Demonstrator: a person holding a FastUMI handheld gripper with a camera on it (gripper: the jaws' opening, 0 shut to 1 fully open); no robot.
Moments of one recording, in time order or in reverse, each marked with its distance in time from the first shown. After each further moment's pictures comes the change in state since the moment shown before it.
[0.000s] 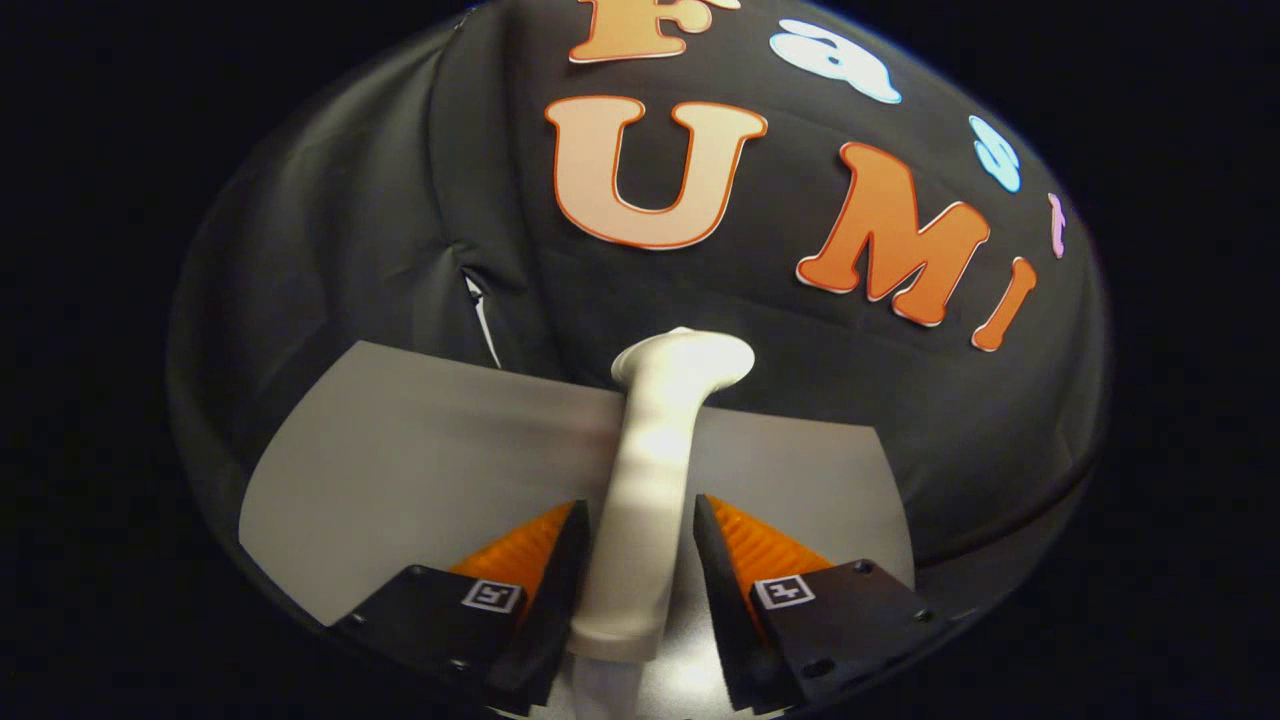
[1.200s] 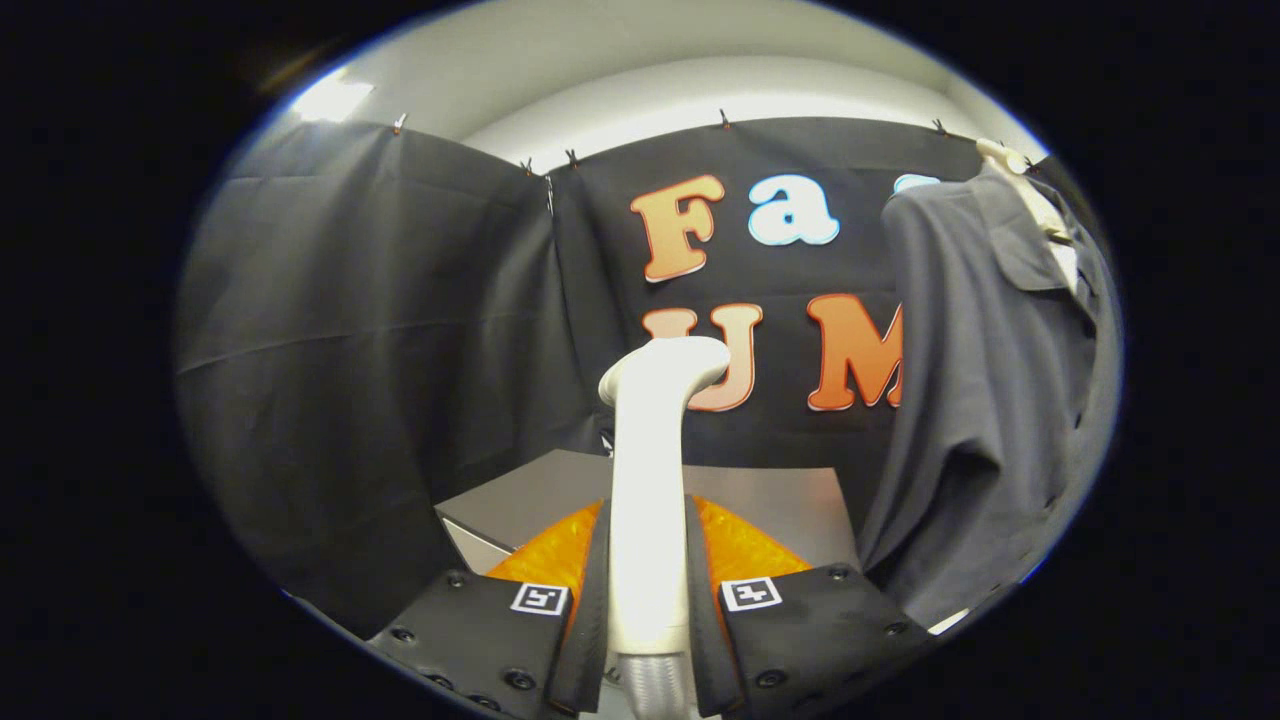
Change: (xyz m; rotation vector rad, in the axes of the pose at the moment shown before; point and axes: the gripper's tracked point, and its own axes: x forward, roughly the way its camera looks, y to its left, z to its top) arm -0.341 -0.067 -0.100 0.036 -0.699 0.331
